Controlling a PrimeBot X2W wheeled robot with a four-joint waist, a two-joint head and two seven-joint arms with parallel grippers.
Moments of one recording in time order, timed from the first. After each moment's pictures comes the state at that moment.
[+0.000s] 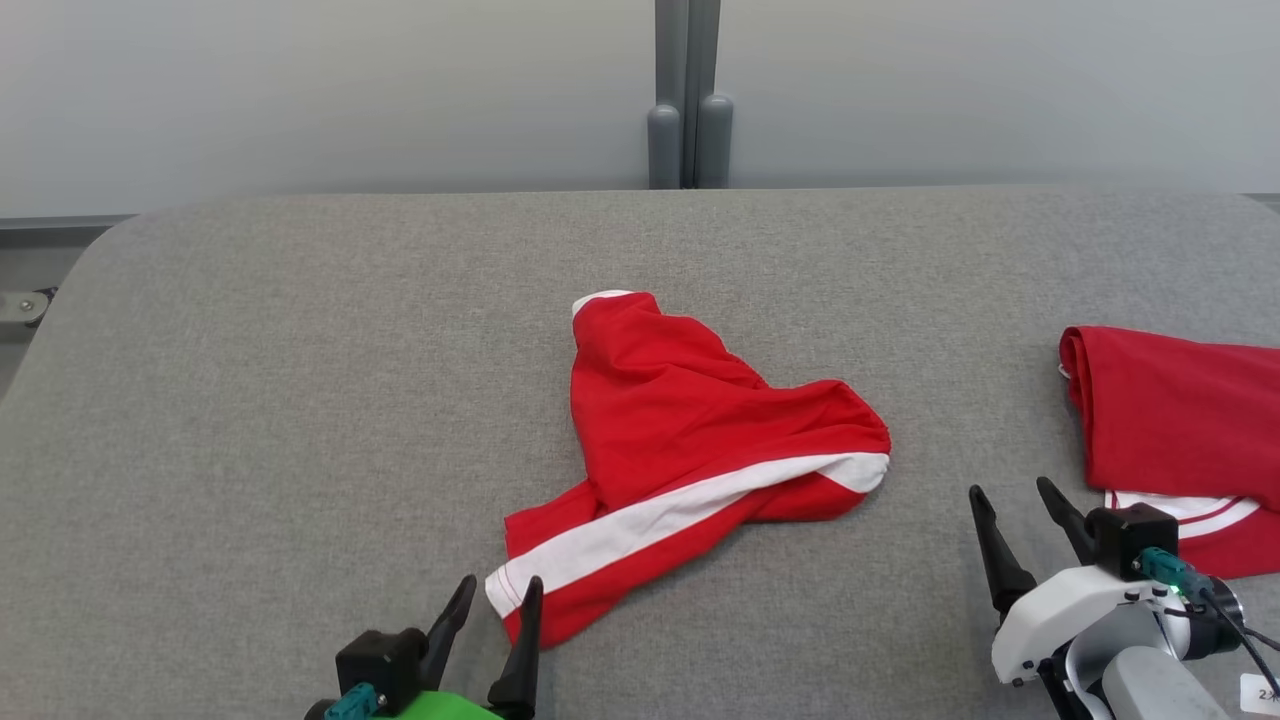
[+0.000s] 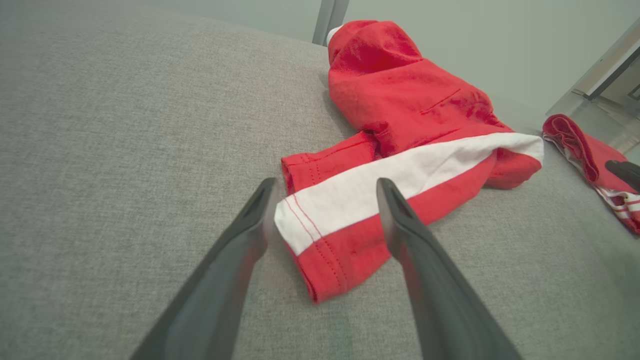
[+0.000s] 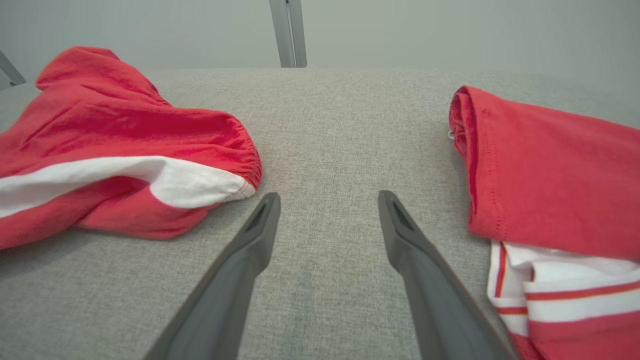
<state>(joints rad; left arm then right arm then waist) -0.04 0.05 -0.32 0.45 -0.41 -0.13 -0.26 -0.21 -0.20 0.12 0.60 0.26 0.13 -0.26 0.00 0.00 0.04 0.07</state>
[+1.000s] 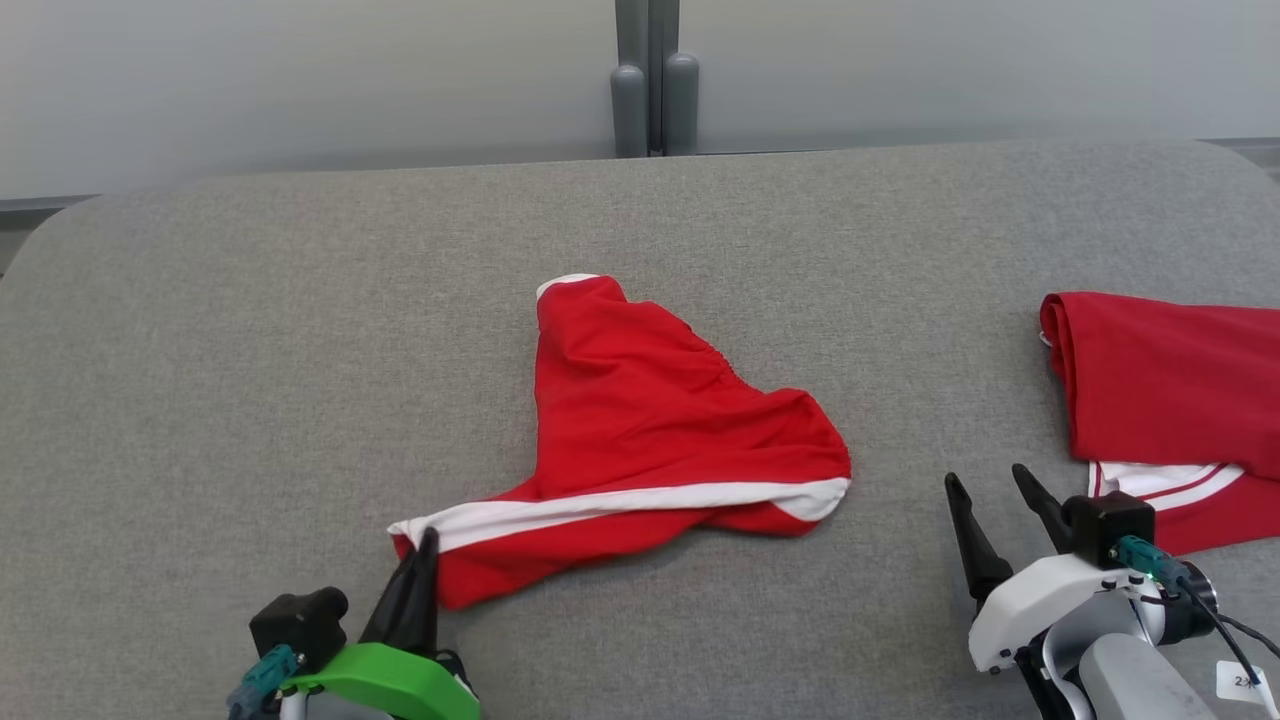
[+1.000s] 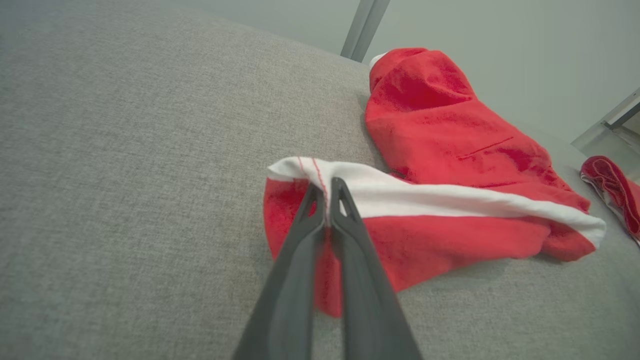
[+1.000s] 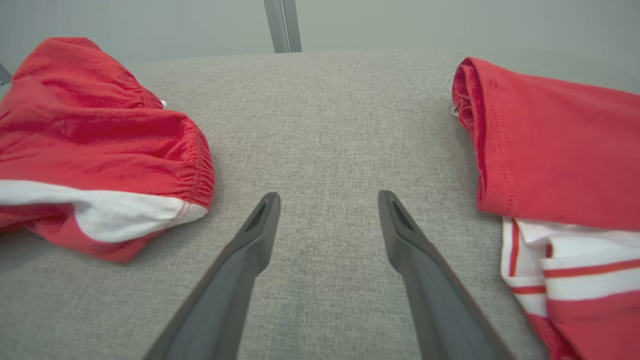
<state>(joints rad) -0.10 0.06 -0.23 0.49 -0.49 -0.13 -0.26 -0.22 -0.17 0.12 0.59 0.24 0.13 -0.26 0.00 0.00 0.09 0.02</state>
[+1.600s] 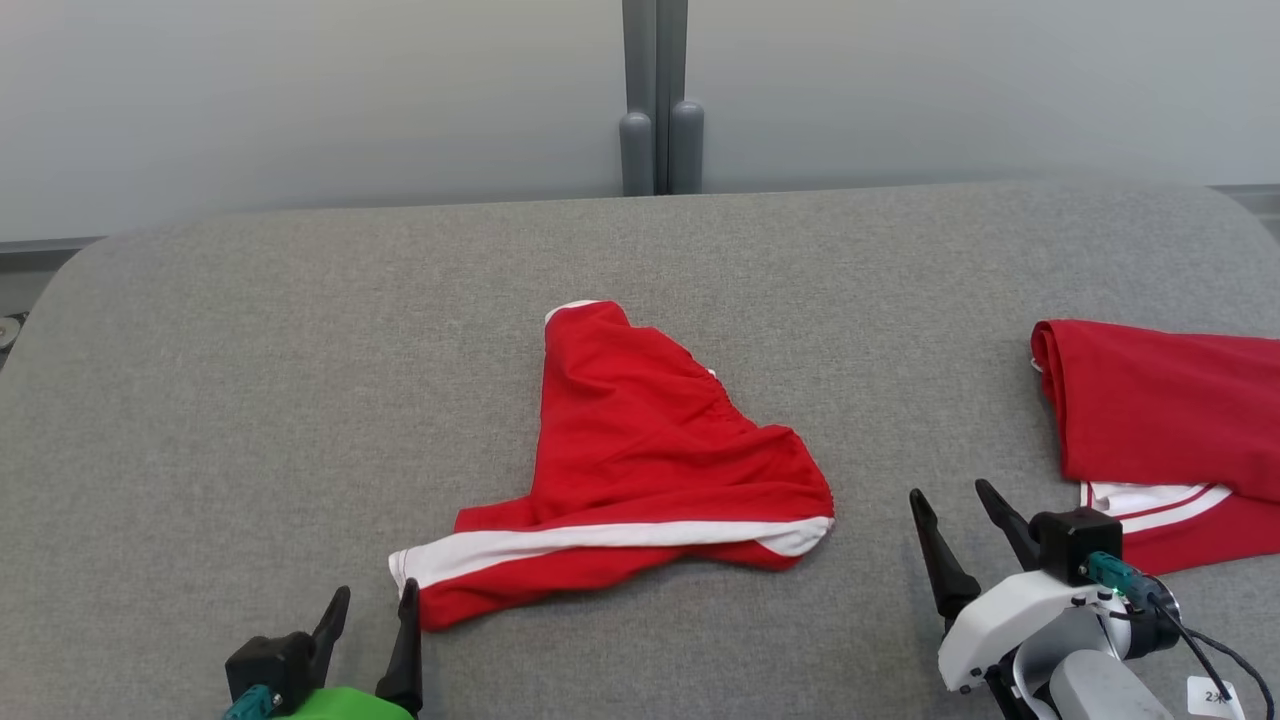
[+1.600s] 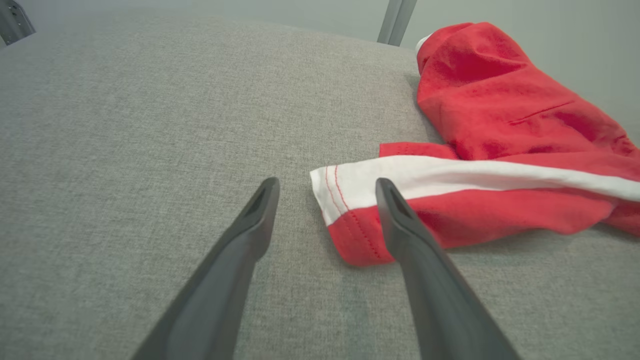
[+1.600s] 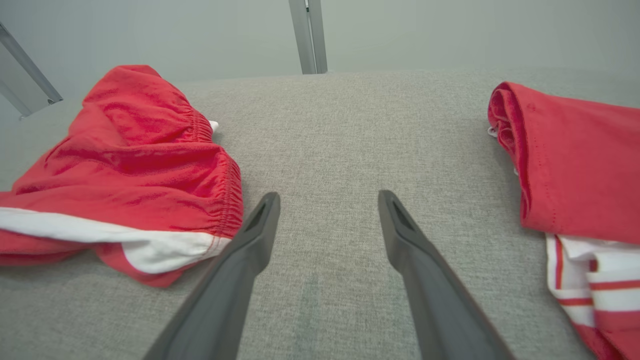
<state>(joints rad) -0.06 0.09 -0.12 0.55 -0.34 -0.13 -0.26 -0.20 -0.14 0.17 0.57 0.28 0.13 -0.26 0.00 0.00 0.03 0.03</state>
